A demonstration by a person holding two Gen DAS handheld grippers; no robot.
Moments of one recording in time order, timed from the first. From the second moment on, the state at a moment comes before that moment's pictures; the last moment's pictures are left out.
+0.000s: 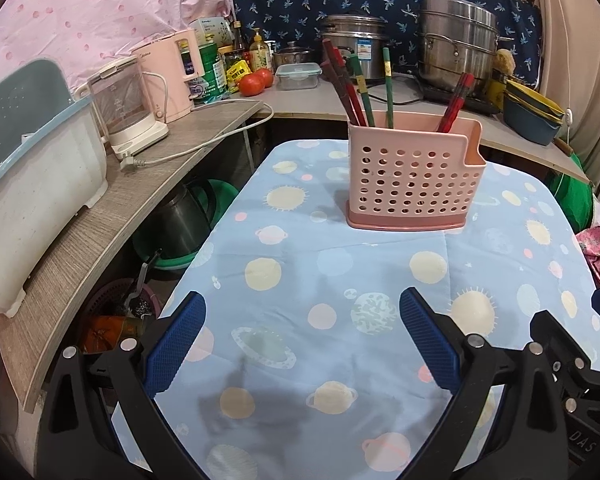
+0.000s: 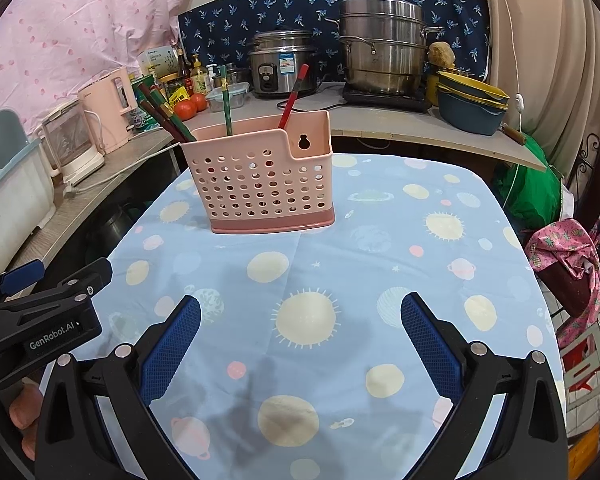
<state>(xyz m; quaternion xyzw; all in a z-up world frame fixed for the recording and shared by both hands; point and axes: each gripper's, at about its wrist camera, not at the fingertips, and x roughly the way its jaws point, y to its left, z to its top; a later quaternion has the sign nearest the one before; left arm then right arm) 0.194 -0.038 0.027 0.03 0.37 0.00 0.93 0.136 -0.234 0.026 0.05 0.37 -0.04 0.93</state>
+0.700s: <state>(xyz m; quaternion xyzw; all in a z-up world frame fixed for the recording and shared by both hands) 0.197 -0.039 0.027 0.04 0.37 0.00 0.93 0.137 -0.236 0.024 0.05 0.37 -0.04 0.93</state>
